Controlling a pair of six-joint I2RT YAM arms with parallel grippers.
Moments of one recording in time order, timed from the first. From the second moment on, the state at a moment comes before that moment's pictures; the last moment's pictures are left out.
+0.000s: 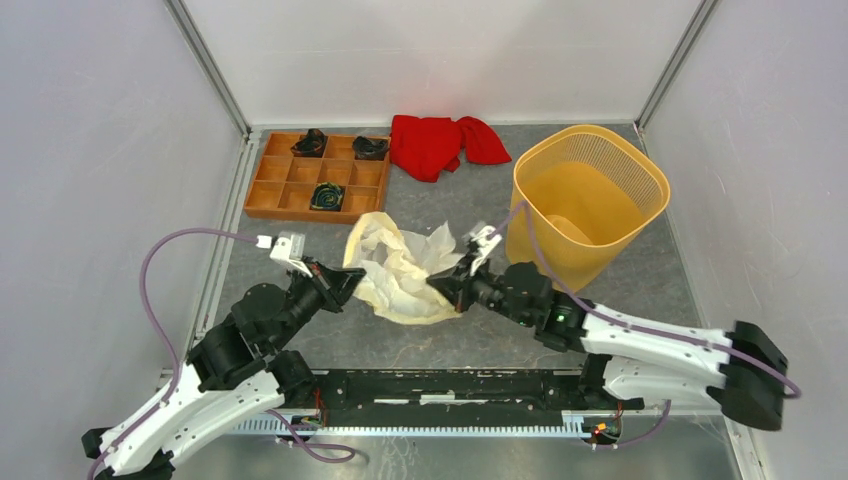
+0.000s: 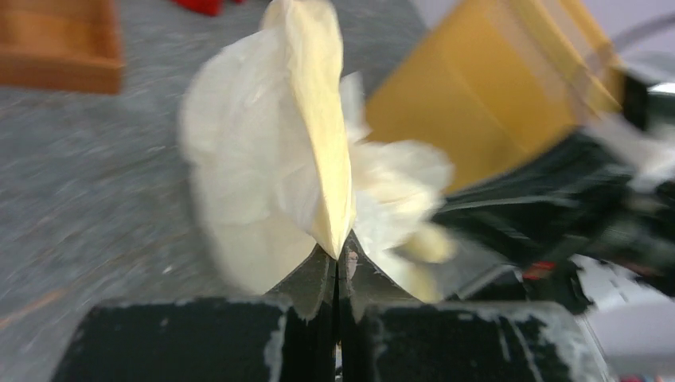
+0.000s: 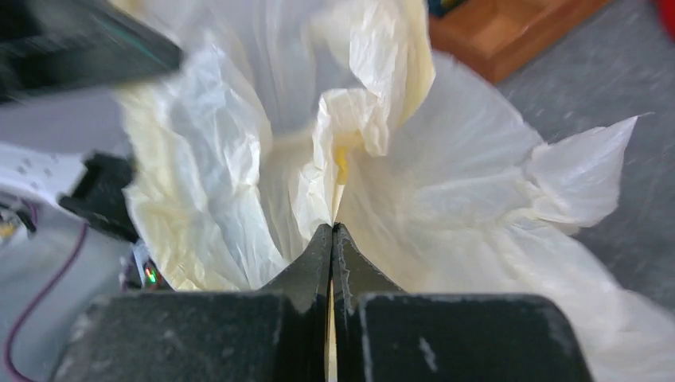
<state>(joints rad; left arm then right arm) -0.91 0.33 0.64 -0.43 -0.27 -0.62 1.12 1.09 0.58 0.33 0.07 0.38</state>
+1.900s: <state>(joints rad) -0.91 0.36 0.49 -0.68 -0.48 -0.88 1.12 1.02 0.62 -0.03 0.28 0.08</state>
